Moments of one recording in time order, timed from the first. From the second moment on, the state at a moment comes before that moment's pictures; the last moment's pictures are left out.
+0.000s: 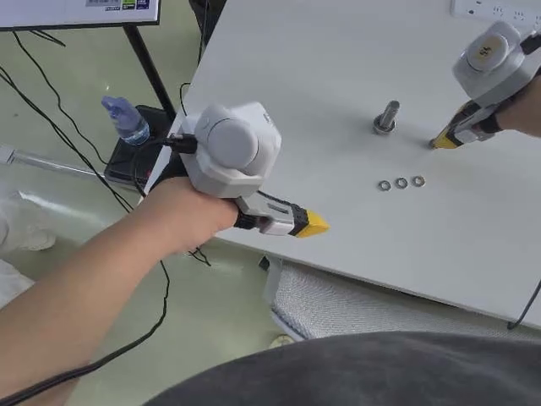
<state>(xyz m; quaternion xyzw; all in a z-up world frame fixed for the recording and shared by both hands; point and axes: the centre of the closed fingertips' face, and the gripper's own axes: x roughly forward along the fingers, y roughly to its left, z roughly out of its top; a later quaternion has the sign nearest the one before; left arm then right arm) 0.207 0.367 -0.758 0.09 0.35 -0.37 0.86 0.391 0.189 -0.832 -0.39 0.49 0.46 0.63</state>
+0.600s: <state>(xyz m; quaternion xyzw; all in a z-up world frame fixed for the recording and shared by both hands) 0.206 0.367 -0.764 0.09 0.35 -0.37 0.86 0.383 0.191 -0.806 -0.39 0.48 0.47 0.63</state>
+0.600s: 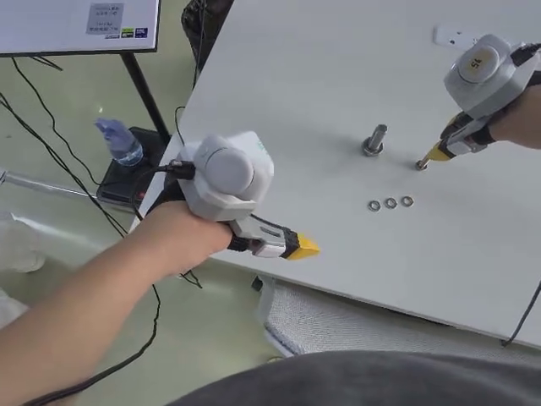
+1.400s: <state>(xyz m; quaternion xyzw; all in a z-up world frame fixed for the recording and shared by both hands) 0.204 0.360 -0.762 0.10 0.35 -0.37 0.85 0.341 0.185 -0.809 -0.37 0.48 0.48 0.63</state>
